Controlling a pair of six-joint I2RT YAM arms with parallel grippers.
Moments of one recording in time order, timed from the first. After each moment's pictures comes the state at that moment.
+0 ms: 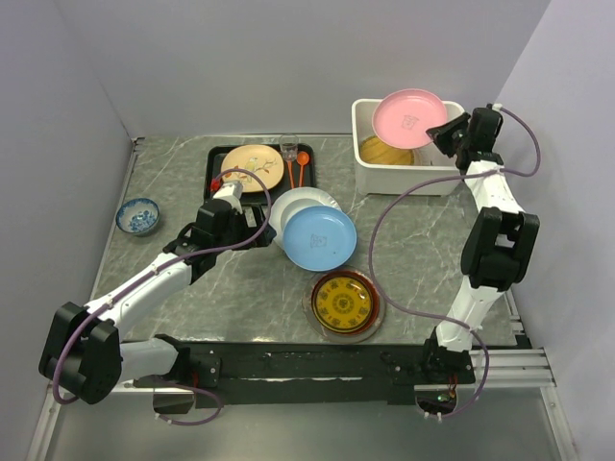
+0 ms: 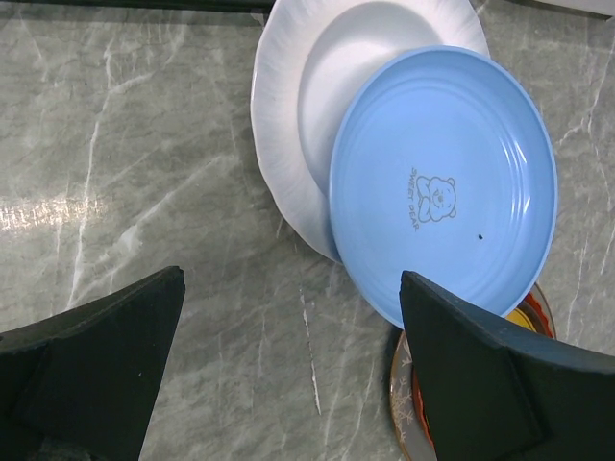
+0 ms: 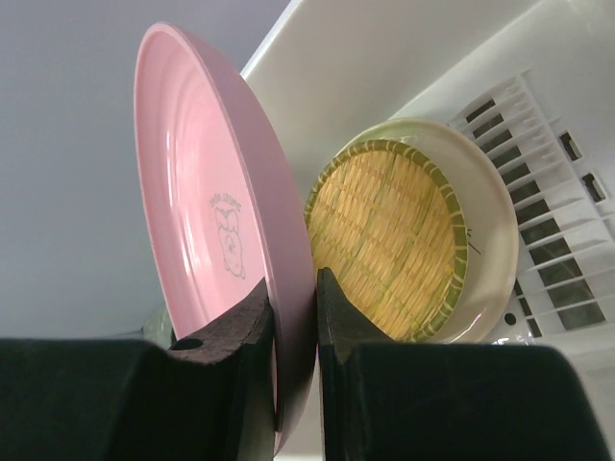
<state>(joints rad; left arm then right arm) -0.47 1.20 0.74 -0.09 0.03 -0.53 -0.20 1.91 1.60 -0.06 -0.25 0.84</state>
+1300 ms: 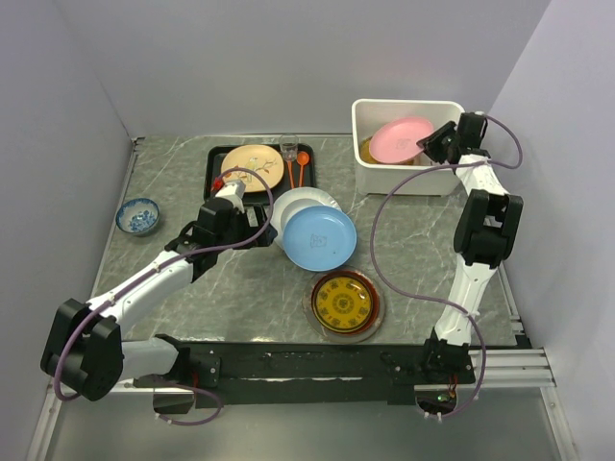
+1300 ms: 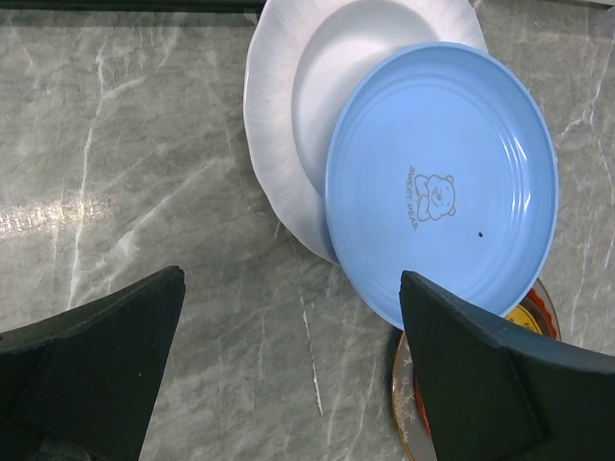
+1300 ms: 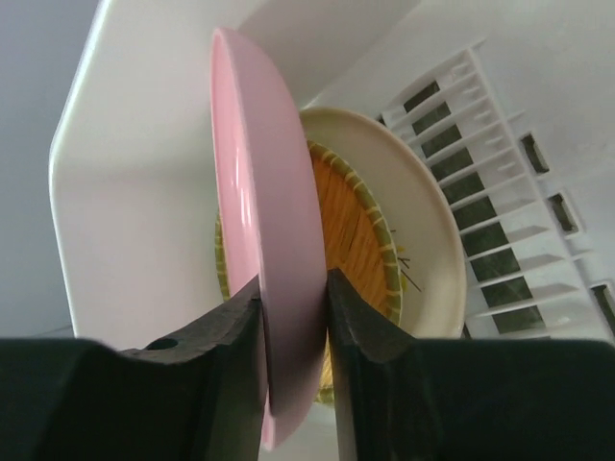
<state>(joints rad) -0.47 1.22 0.75 -0.09 0.04 -0.51 -0.20 2.18 1.81 -0.16 -0.29 0.77</state>
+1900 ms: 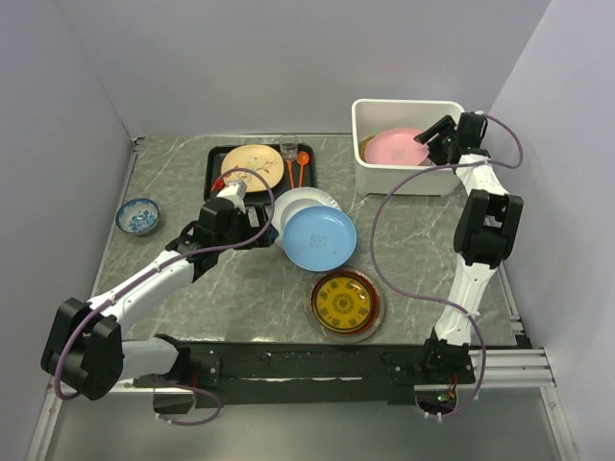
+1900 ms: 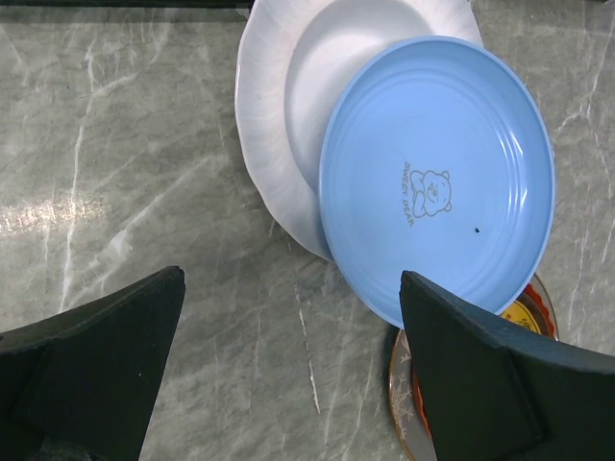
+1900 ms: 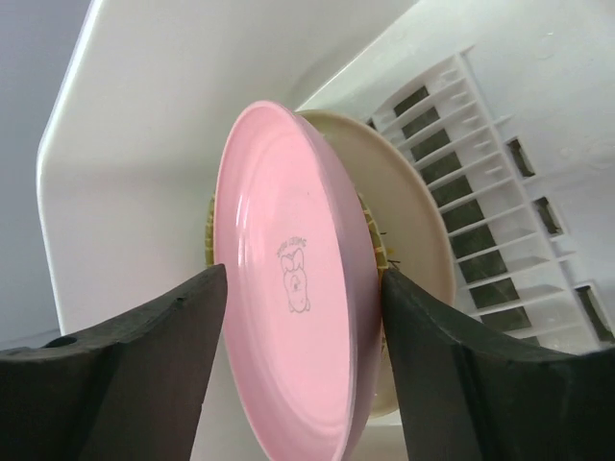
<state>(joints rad) -0.48 1.23 0.76 -0.09 0.05 -0.51 -0.20 2.18 1.82 -0.17 -0.27 0.75</state>
